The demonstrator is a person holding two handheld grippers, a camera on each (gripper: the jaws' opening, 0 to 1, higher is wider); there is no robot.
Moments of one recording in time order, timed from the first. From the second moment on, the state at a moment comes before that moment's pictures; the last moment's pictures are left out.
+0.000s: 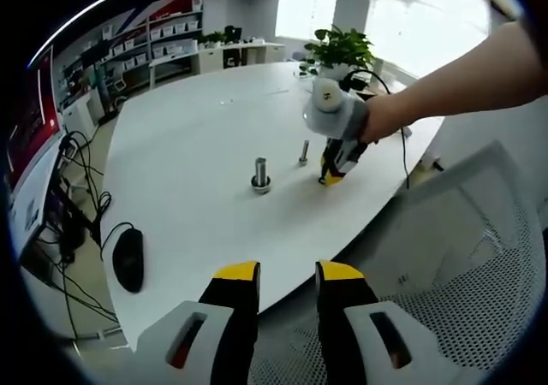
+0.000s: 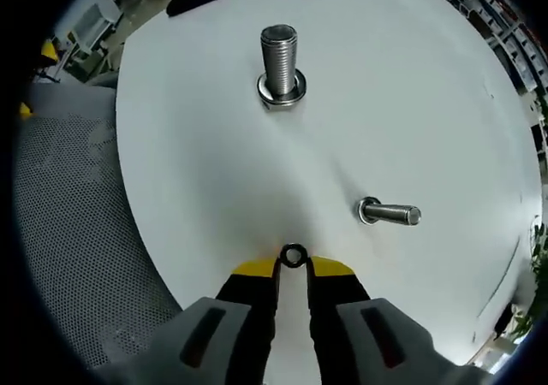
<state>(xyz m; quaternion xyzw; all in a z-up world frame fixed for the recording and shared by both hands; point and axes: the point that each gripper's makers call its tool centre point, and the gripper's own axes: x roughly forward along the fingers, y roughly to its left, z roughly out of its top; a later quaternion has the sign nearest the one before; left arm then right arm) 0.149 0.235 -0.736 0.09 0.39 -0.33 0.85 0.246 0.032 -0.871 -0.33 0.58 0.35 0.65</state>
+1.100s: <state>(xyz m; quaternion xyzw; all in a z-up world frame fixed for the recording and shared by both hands) 0.148 0.235 -0.737 0.09 0.39 -0.33 0.85 0.249 0.041 -0.871 -0.36 0.58 0.36 0.63</state>
